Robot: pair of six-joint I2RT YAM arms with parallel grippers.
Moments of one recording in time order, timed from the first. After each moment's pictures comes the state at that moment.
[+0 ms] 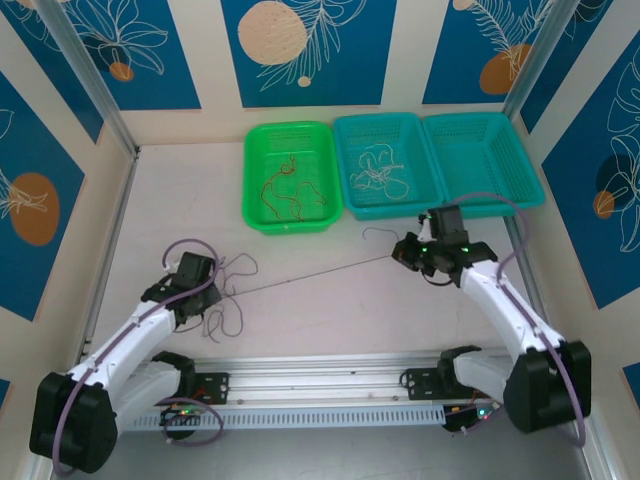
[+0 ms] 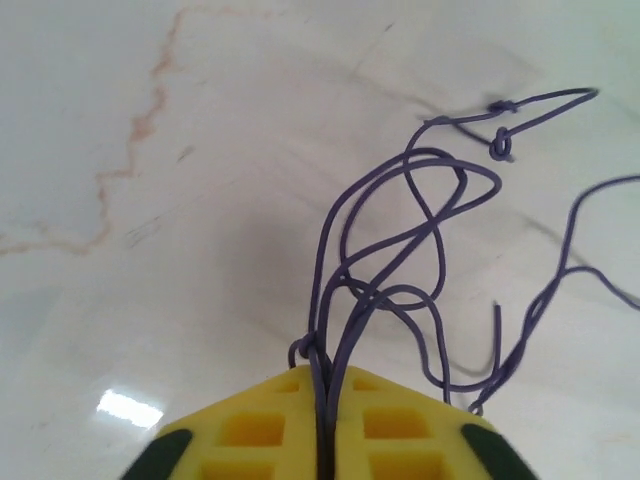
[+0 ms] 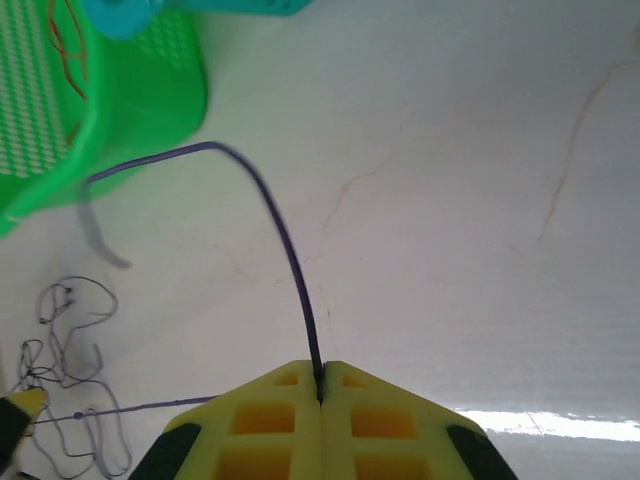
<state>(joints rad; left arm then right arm) -0.28 0.94 0.47 -0.62 -0.23 -0.76 0.12 1.03 0.77 -0.64 -0.34 0.66</state>
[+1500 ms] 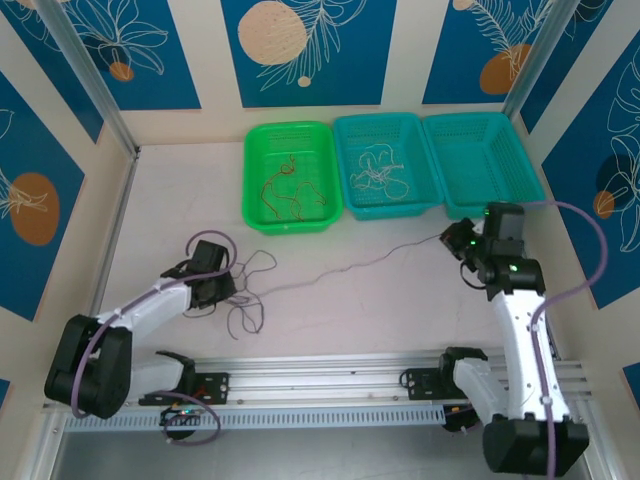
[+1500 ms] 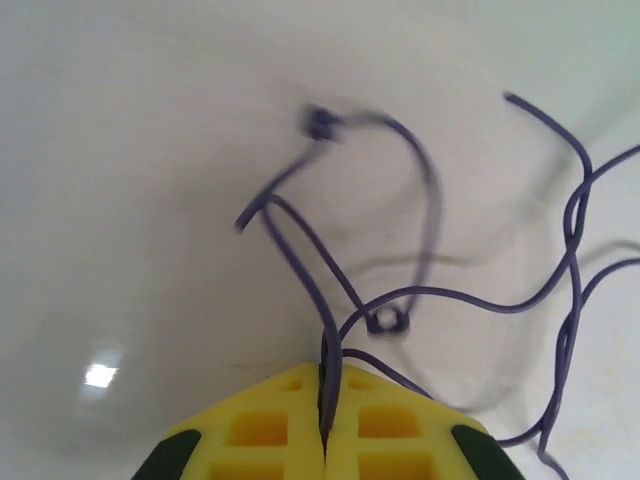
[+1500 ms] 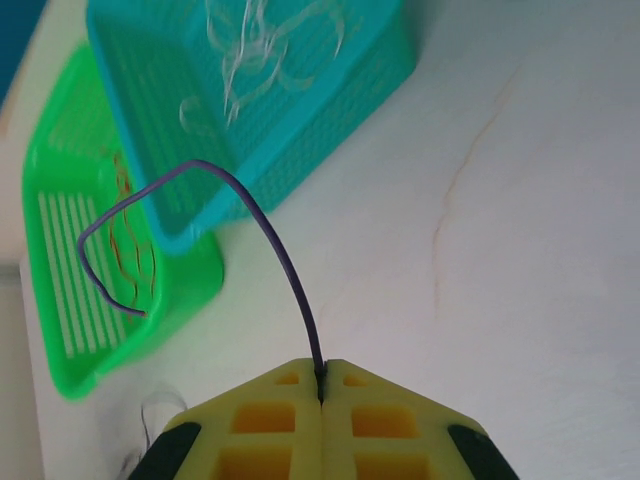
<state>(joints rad) -0.29 1.21 0.52 -0.46 -0.10 -0.67 -0.14 0.83 0.92 -0.79 -0.19 0.76</state>
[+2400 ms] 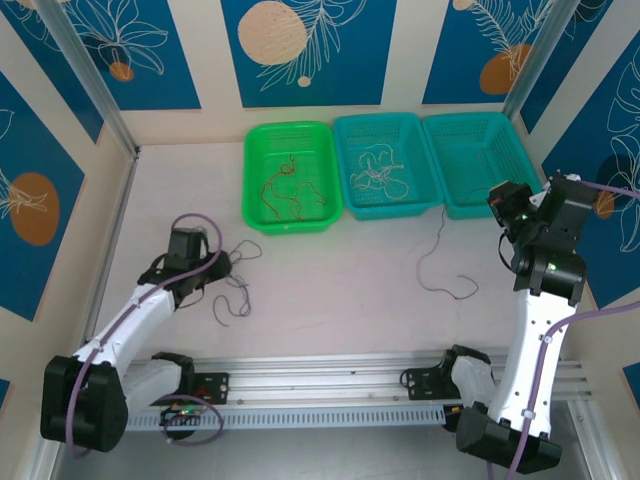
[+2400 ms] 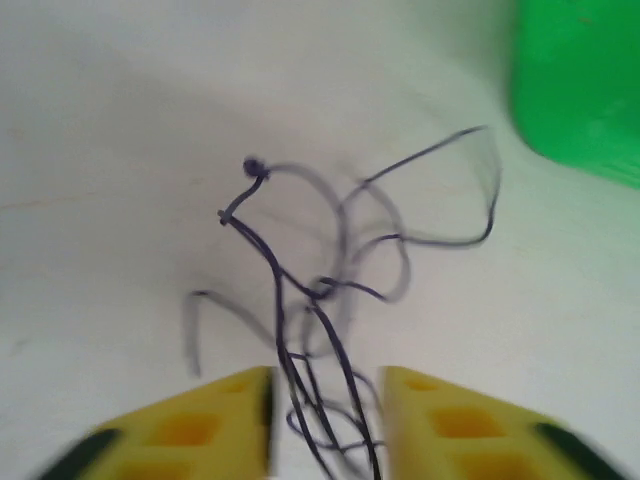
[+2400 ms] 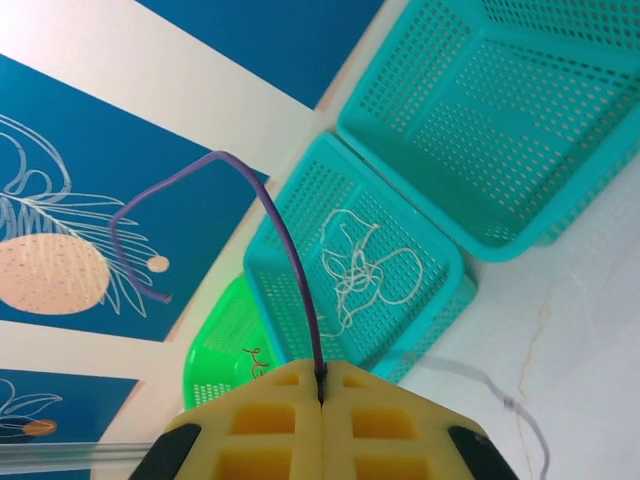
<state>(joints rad) -0.22 1.05 0.59 -0.42 0.03 -0.49 -0.36 0.89 1.25 -0.78 -0.31 0.82</state>
